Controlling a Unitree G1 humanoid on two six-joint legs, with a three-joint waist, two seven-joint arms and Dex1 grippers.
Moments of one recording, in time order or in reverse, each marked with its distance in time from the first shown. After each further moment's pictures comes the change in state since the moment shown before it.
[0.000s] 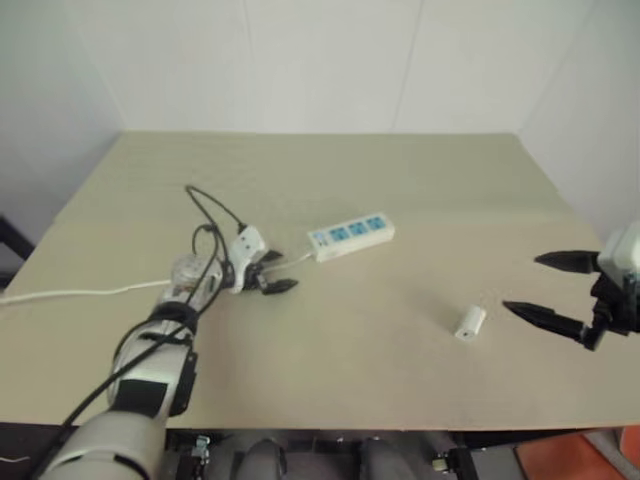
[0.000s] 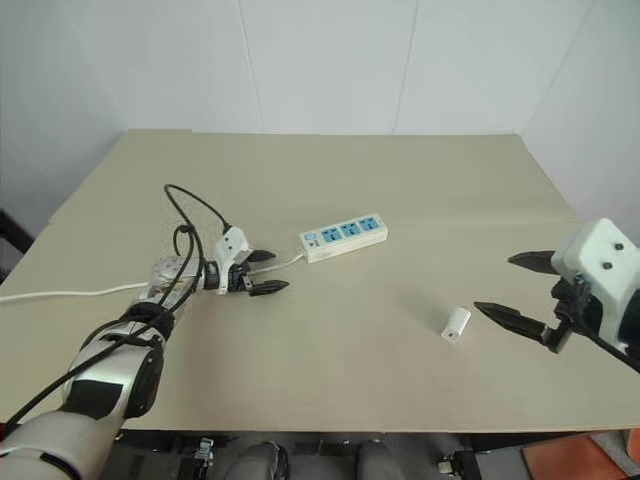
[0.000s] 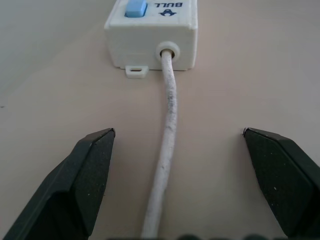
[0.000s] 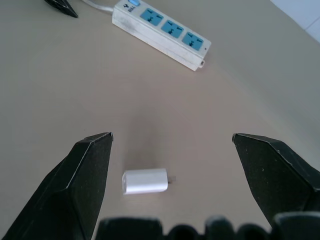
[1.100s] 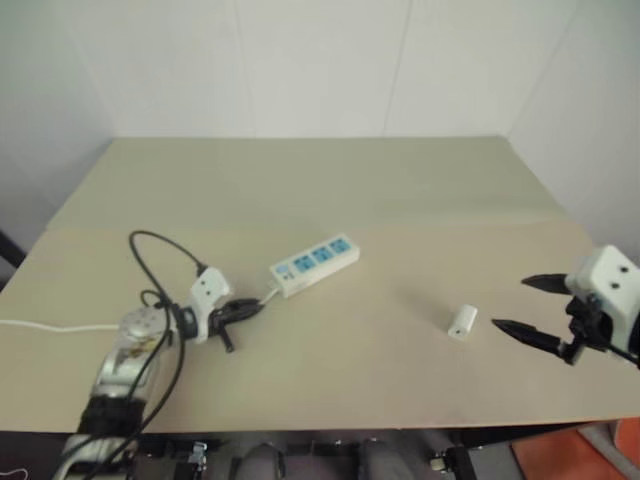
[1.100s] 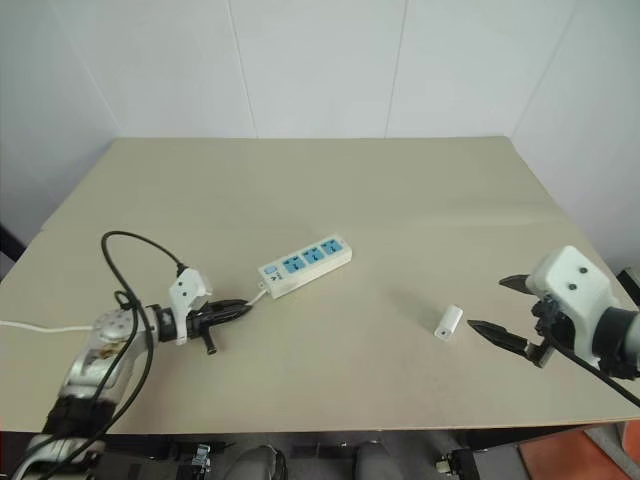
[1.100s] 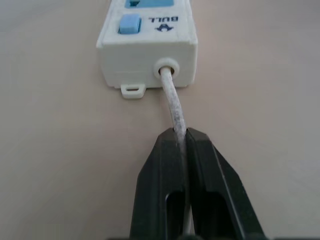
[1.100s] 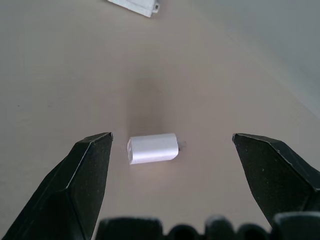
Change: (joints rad) left arm 0.749 0.205 0.137 -1.217 -0.246 0.573 0.043; right arm 0.038 0.021 0.157 0.077 -0.097 -0.090 -0.046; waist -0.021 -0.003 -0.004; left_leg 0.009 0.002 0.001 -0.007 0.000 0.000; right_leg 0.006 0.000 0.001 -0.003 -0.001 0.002
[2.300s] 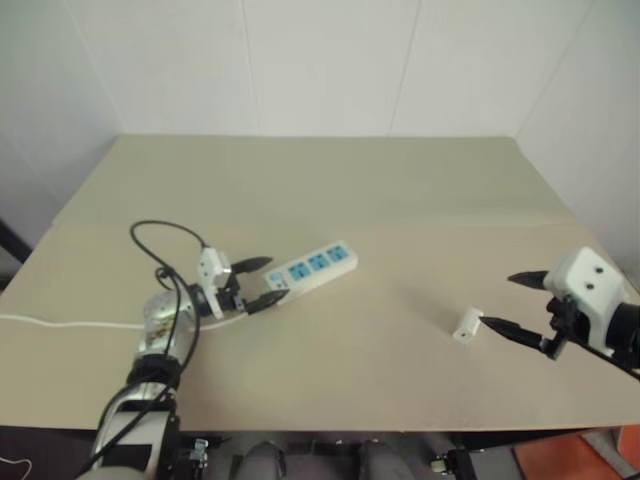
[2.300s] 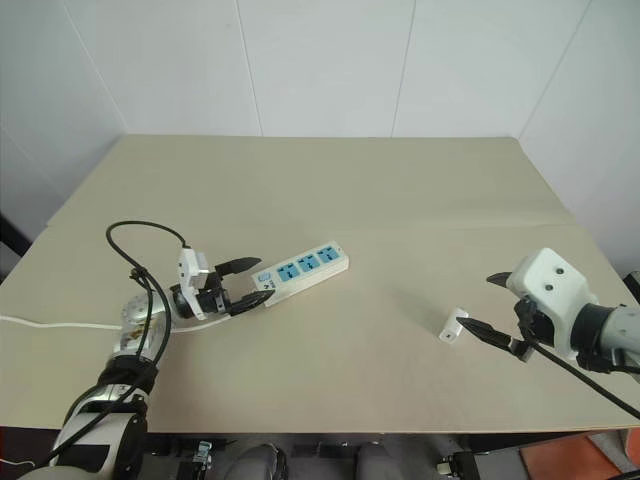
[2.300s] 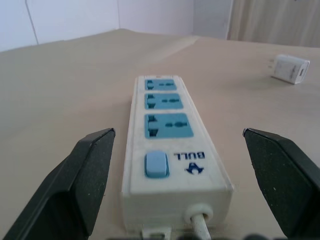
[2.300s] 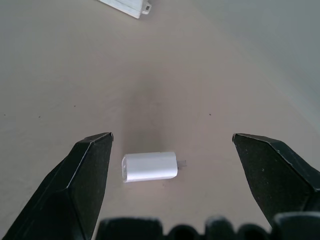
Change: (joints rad) left arm -0.358 -0.209 0.039 0.803 -0.105 -0.600 -0.258; right arm 0.022 0.021 0.028 -0.036 -0.042 -0.037 -0.045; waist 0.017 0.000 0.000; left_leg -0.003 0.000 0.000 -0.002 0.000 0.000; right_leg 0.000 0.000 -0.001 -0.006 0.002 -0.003
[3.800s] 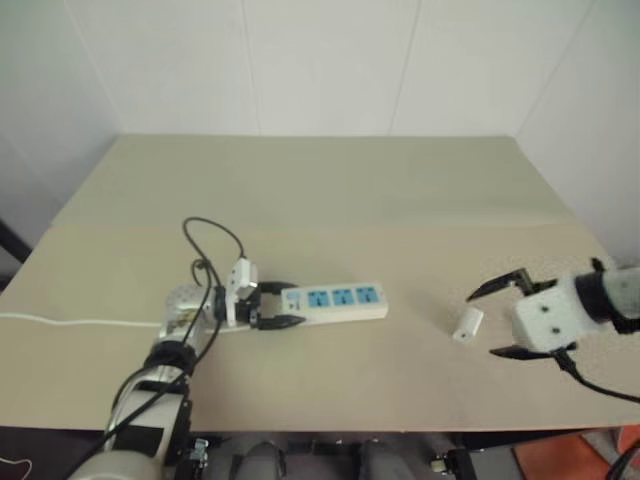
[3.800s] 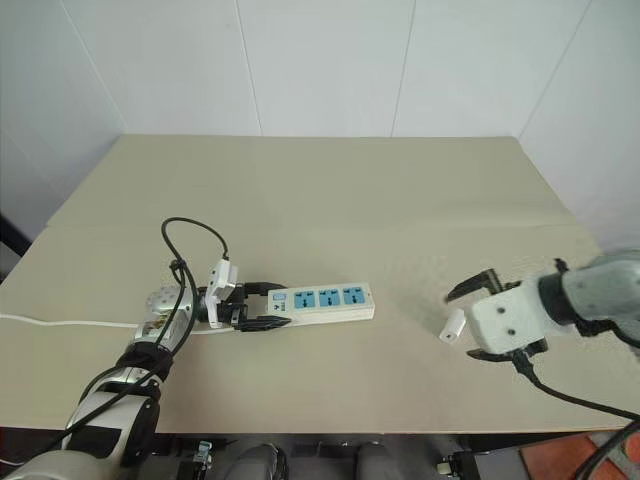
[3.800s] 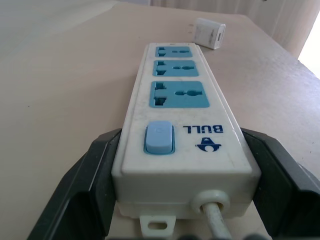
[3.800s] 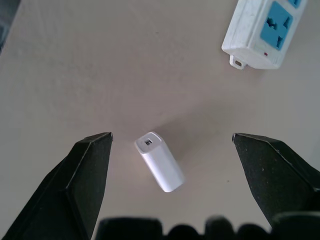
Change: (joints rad) left arm -0.096 -0.020 -0.103 0.064 0.078 0.034 -0.248; right arm -0.521 -0.264 0.581 0.369 -0.326 -0.973 0.531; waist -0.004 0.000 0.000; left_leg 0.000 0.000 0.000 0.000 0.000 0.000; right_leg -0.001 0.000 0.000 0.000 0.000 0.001
